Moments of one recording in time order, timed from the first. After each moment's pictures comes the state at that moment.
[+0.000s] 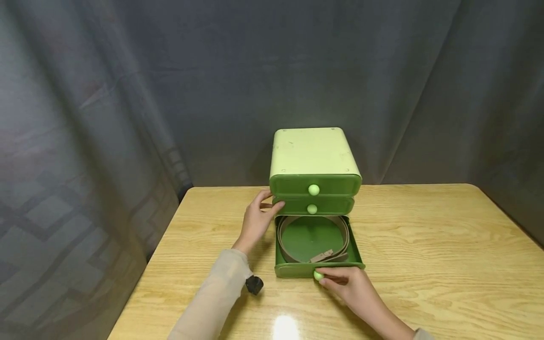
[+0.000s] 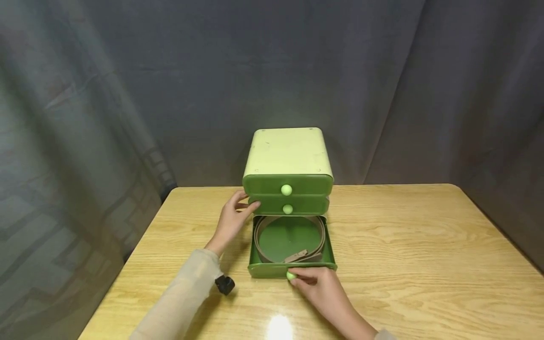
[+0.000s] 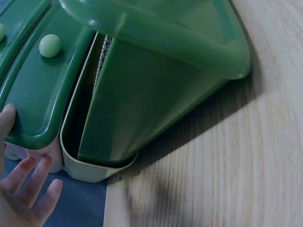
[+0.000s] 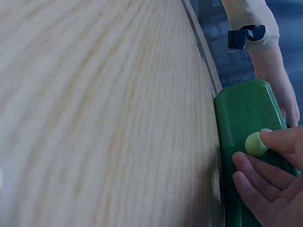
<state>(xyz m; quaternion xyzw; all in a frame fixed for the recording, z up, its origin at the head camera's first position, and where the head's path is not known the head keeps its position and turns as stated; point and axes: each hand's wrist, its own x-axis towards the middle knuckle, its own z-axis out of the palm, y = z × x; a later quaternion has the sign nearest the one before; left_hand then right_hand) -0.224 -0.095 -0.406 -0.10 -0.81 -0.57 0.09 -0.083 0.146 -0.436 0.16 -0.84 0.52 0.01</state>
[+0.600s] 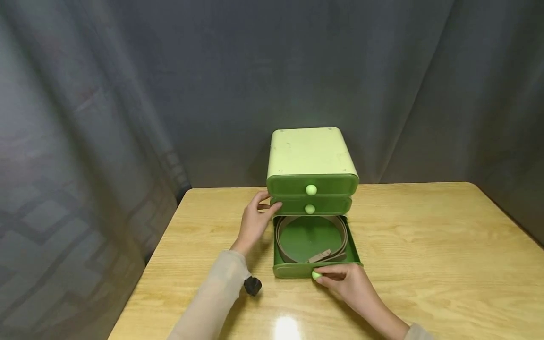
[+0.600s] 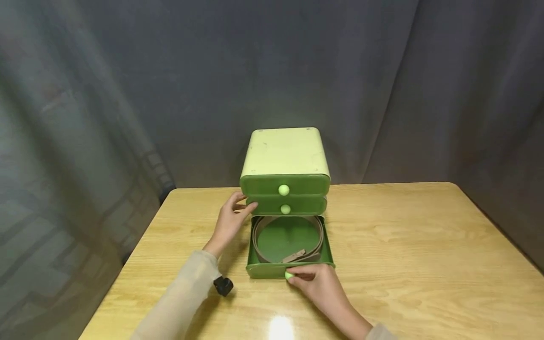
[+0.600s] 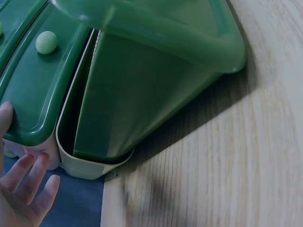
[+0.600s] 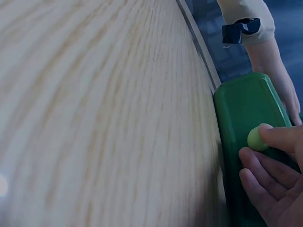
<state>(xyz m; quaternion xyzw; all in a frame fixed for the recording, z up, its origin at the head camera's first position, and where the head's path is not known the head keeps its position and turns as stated) -0.227 -0.096 -0.412 -0.10 -0.81 -0.57 0.10 -0.090 0.144 -0.437 0.12 -0.84 0.53 0.01</state>
